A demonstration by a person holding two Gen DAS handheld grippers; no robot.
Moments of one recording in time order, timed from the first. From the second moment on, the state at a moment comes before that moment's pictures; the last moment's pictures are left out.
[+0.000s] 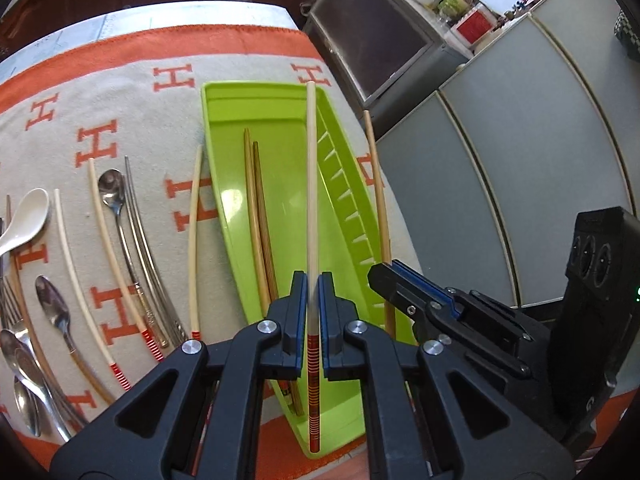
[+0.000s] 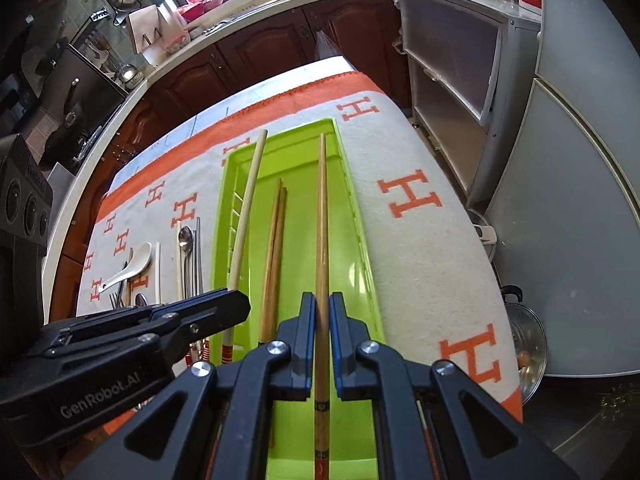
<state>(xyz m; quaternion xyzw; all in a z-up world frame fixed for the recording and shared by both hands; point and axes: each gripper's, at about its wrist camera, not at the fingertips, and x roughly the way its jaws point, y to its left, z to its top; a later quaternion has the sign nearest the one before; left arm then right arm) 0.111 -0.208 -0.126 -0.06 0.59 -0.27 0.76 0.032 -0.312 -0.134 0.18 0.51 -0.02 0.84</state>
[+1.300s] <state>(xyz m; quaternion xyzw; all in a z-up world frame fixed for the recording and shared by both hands) 0.058 -0.001 -0.066 -0.01 0.48 -0.11 0.87 0.032 -0.194 -0.106 0.17 0.51 0.12 0.83</state>
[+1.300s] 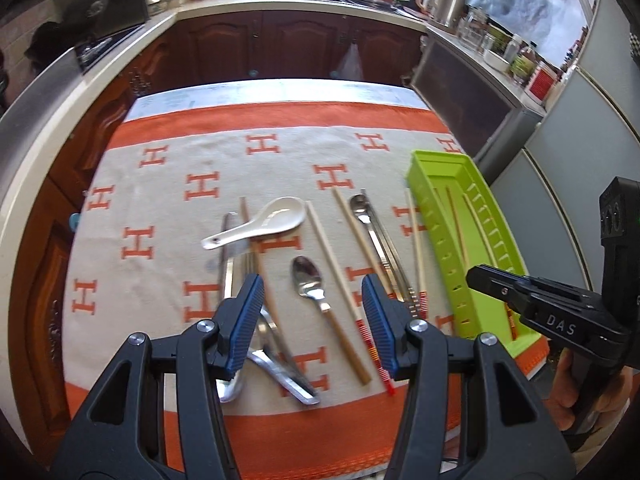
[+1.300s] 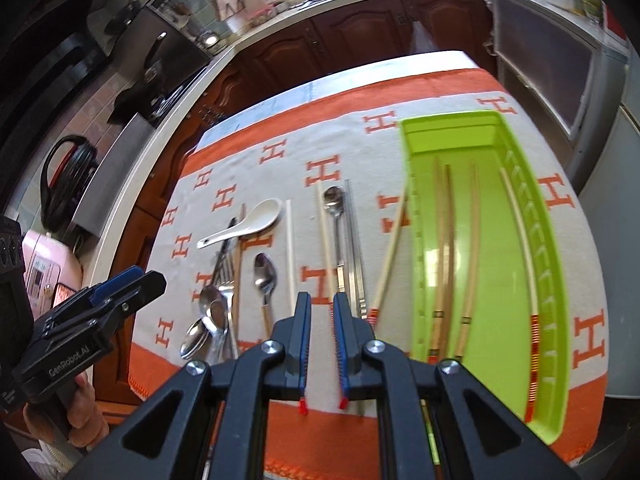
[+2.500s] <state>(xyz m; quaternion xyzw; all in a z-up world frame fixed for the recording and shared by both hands) 0.048 0.134 -0.174 -0.15 0.59 -0.10 0.79 0.057 -0.061 -0.183 0.17 0.65 0.24 0.70</state>
